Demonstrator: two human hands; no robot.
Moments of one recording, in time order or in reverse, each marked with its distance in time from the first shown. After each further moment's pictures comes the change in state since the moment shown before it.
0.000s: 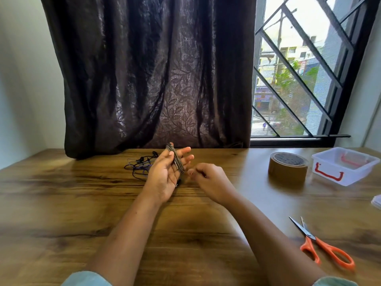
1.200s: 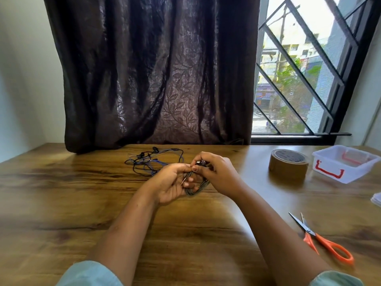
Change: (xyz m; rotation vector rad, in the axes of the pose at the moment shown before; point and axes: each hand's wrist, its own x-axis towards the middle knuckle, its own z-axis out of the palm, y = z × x) left_hand -0.007 -0.002 -0.006 0.240 -0.298 -0.499; right_hand 0.004 0.008 -0.015 -0.044 0.066 -0.228
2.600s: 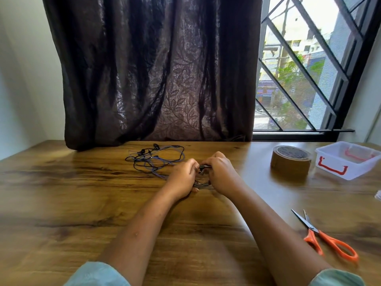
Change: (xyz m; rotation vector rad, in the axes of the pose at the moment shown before) left_hand 0.023 -0.023 0.005 0.968 0.408 0.292; right_hand 0.002 0.013 0.011 -0.369 -0.048 0.210
